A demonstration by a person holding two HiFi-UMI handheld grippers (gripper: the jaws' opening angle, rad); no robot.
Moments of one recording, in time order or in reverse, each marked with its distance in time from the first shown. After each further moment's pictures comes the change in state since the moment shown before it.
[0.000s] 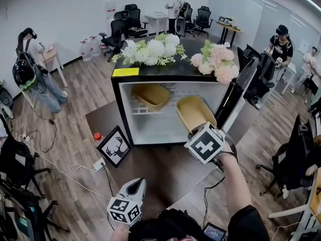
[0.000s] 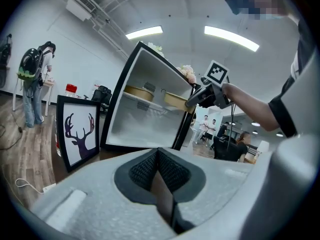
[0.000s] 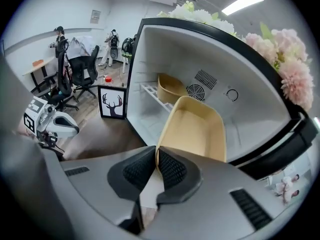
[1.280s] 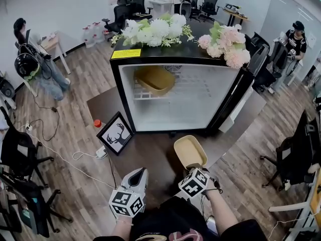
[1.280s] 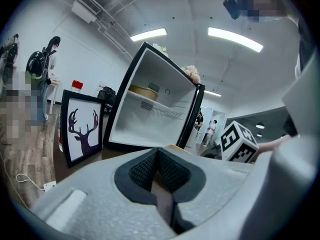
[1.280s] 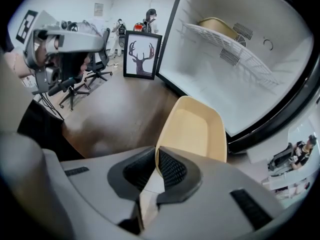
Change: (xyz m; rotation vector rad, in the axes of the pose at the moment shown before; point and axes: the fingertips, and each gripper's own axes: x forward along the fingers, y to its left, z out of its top) left arm 0.006 0.006 -0.009 -0.024 -0.025 0.045; right arm 0.118 0.170 -0.163 0.001 0.105 0.151
